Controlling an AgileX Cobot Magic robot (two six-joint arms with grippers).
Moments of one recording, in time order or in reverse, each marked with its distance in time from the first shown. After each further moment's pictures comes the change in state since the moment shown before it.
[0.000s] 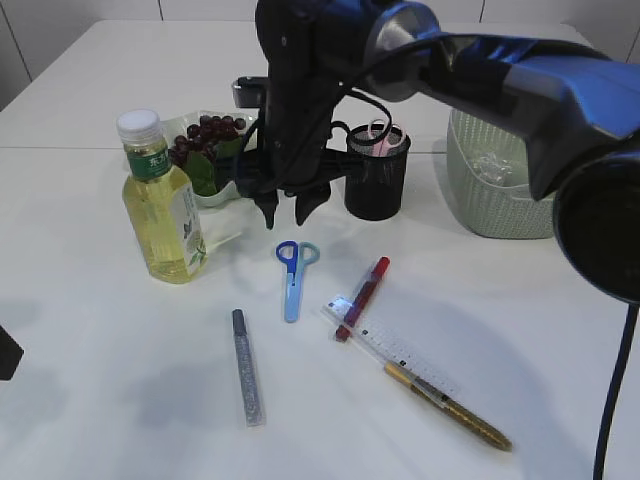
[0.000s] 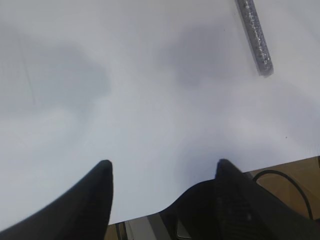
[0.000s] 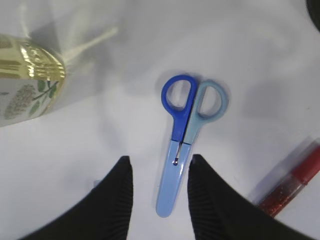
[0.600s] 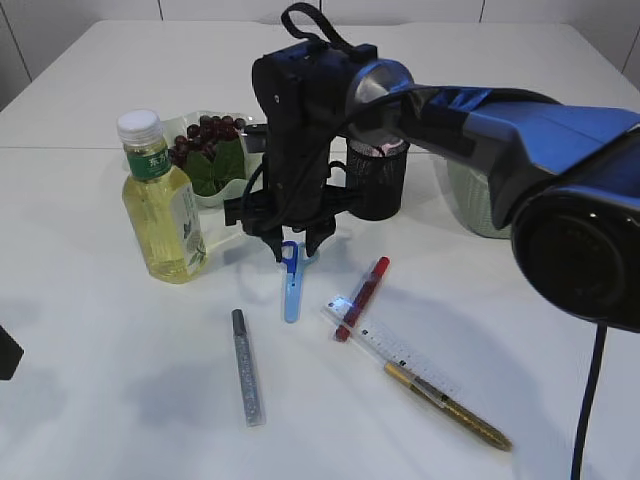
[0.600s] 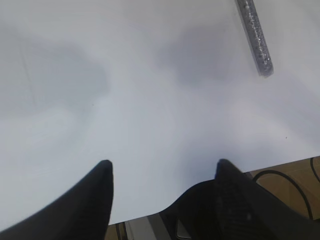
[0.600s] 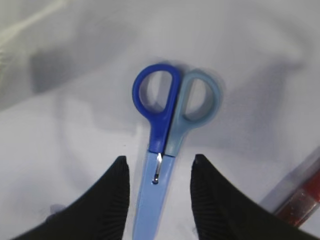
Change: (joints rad) left arm 0.000 0.000 0.000 0.000 0.000 0.000; right arm 0.000 0.100 -0.005 -0.029 -0.004 0.026
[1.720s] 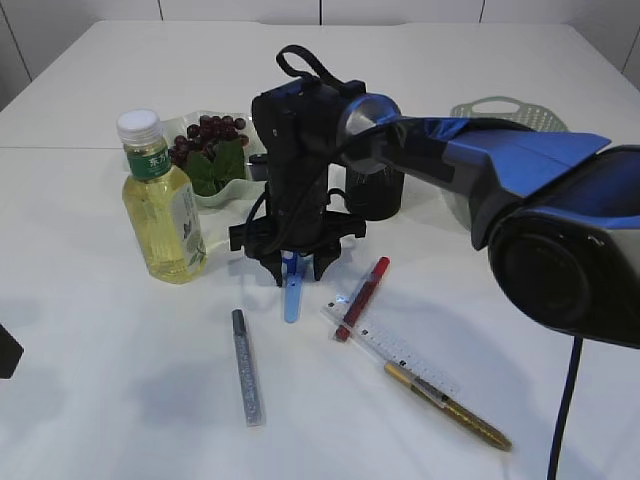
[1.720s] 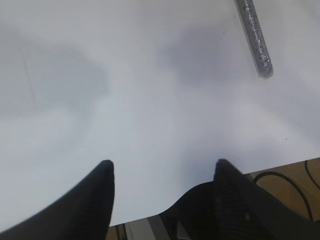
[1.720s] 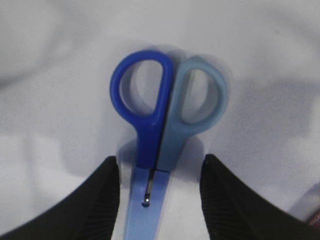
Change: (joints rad) left arm 0.000 0.000 0.000 0.000 -0.004 0.000; right arm 0.000 0.066 -0.001 -0.002 -0.006 0.028
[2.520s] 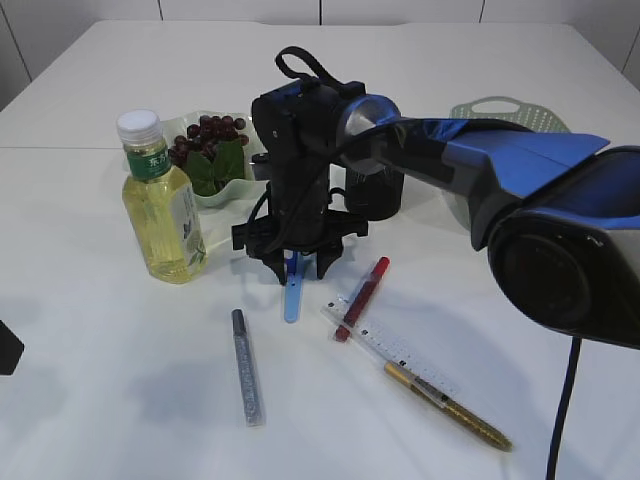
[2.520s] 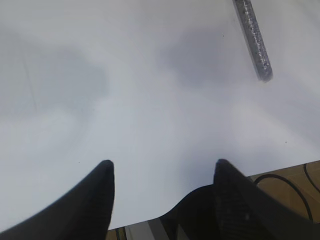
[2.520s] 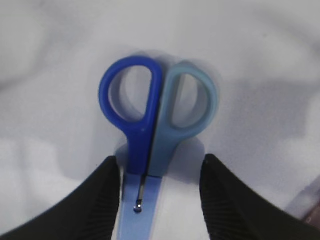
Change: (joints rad) left arm 0.000 0.000 0.000 0.000 -0.008 0.000; right arm 0.000 0.004 -0.001 -0.024 -0.001 0.020
